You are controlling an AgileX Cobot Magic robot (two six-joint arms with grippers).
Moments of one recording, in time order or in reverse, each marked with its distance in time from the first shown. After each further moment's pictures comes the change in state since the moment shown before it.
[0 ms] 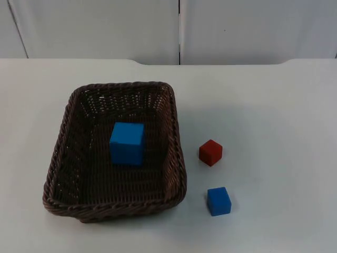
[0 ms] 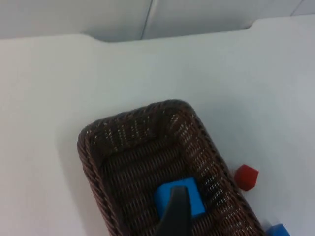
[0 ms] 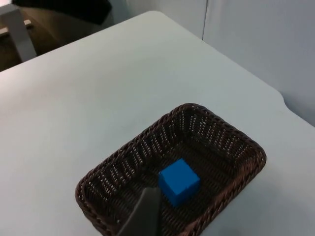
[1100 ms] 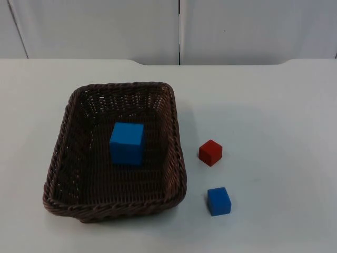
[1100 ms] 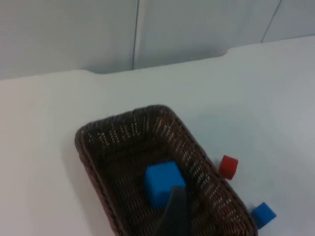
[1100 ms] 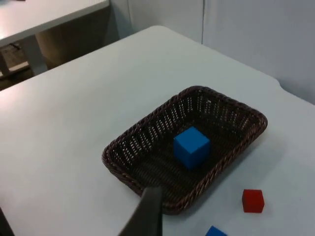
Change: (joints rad) right arm 0.000 -0.536 0.436 0.002 -0.014 0.078; left arm 0.000 -0.543 0.339 0.013 -0.001 0.000
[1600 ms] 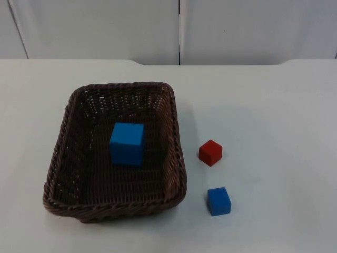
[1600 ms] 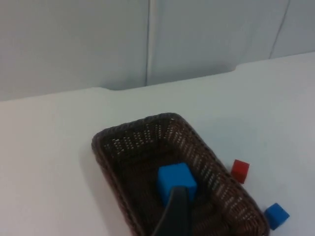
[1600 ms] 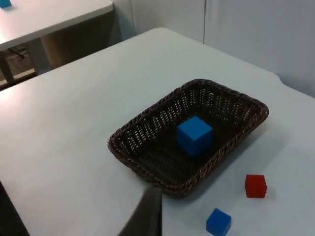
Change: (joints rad) right arm 0.000 -0.215 0.142 0.000 0.029 0.012; left arm 0.000 -0.260 0.115 0.070 0.000 -0.055
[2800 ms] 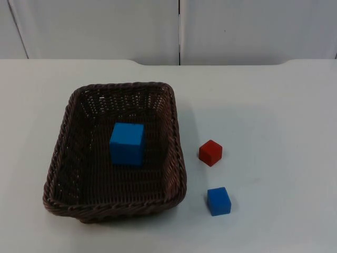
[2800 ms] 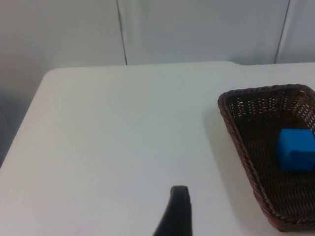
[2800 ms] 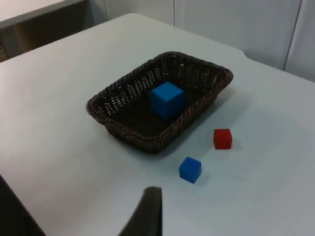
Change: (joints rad) right arm 0.000 -0.403 0.037 -0.161 0.357 0.151; left arm 0.000 -0.364 0.056 0.507 0.209 -0.379
